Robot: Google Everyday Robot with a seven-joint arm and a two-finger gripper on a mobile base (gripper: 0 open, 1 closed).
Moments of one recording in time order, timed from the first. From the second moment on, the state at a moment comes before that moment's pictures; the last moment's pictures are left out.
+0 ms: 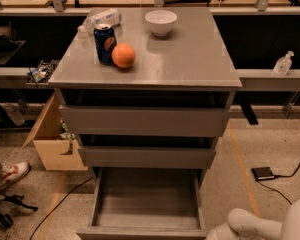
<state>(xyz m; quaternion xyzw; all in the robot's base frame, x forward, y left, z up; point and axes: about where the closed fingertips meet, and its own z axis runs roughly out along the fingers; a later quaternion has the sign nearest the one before) 0.352 -0.210 0.172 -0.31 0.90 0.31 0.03</state>
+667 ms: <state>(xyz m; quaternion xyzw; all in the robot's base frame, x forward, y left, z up) 0.379 -0.184 0.158 -0.33 0.89 0.32 0.05</state>
